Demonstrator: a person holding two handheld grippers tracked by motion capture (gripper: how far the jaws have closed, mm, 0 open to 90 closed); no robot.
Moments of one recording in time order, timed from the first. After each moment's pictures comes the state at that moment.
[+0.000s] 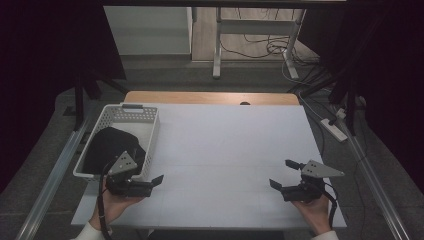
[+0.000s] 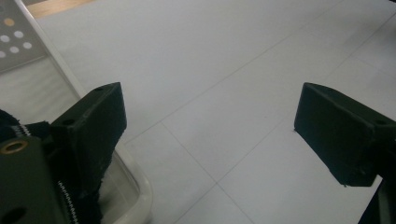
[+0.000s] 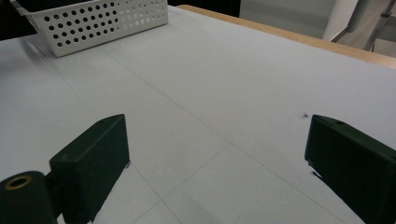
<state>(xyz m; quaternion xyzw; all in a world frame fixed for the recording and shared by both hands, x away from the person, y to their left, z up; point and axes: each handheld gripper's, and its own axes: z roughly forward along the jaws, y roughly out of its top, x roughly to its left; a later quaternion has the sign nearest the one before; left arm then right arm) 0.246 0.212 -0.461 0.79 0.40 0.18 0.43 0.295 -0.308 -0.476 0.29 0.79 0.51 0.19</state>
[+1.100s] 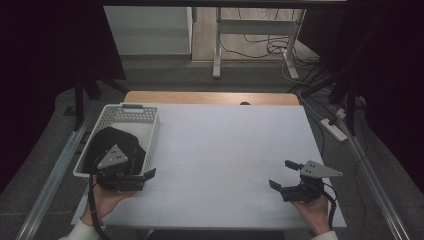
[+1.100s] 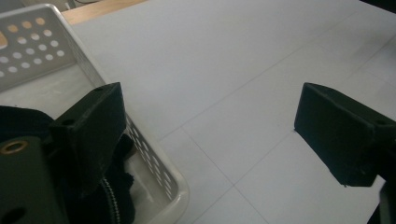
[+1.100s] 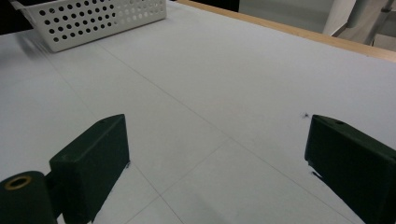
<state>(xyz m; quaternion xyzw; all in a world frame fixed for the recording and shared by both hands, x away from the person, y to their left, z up) 0.249 0.232 -0.442 0.78 0.41 0.19 0.44 0.296 -0.307 -0.479 0.29 0.79 0.51 0.19</state>
